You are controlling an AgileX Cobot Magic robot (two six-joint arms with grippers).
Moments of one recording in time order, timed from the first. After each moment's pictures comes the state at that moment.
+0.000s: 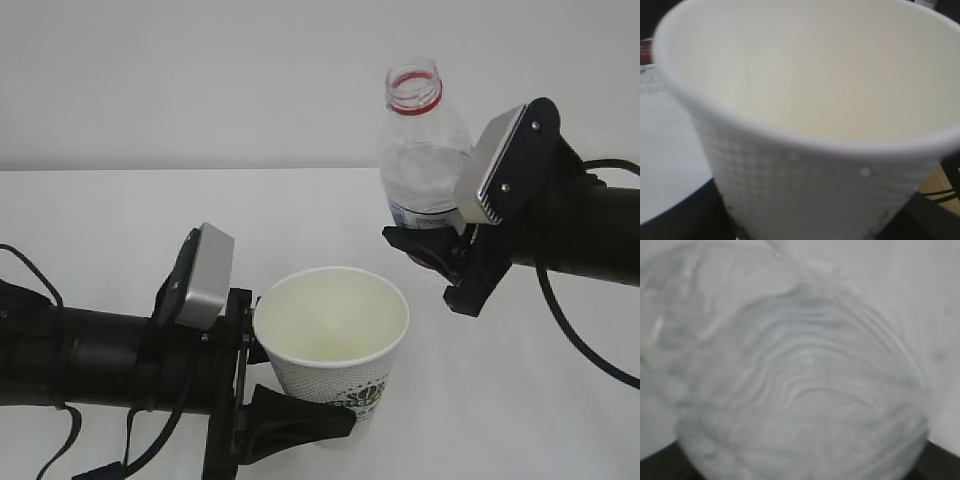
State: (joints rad) left arm -0.49 1.91 -0.61 1.12 -1.15 -0.45; right arm 0.30 1.52 -0.62 -0.88 -0.59 0.14
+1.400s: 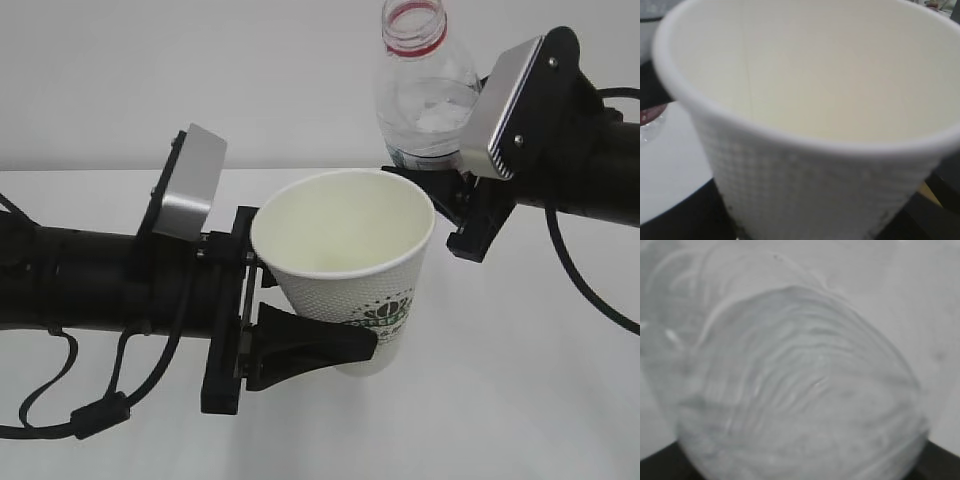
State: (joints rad) left arm -0.49 1.75 -0.72 1.21 -1.15 -0.60; right arm 0.30 1.45 -0.71 -0.92 -0.58 0.06
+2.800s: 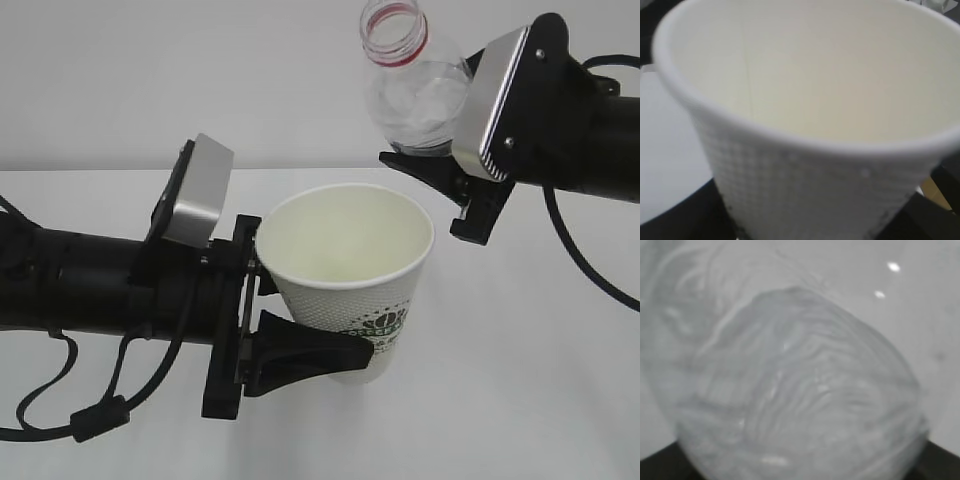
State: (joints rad) left arm -0.49 1.75 -0.72 1.24 -1.11 -0.63; right arm 0.30 1.45 -0.77 -0.99 -0.56 -0.04
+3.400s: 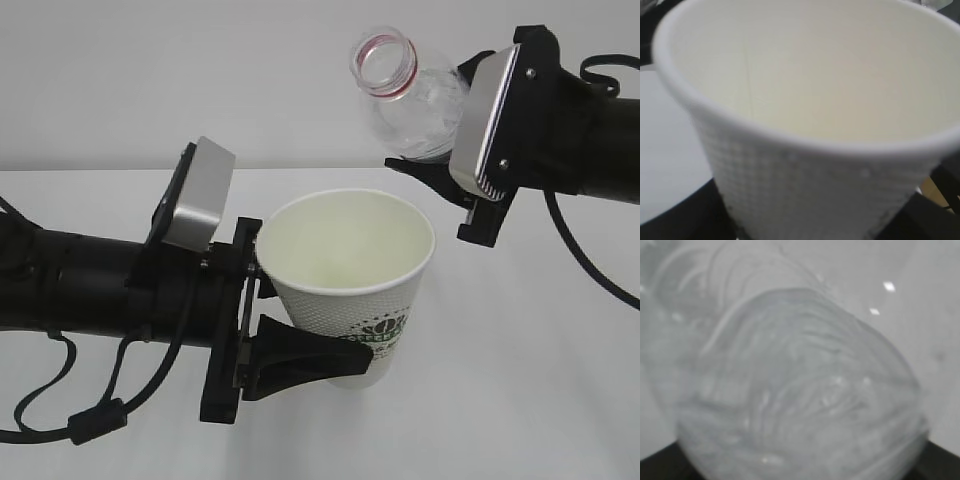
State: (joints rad) left arm -0.49 1.75 -0.72 1.25 -1.11 -0.63; right arm 0.30 1.45 -0.77 -0.99 -0.53 -0.14
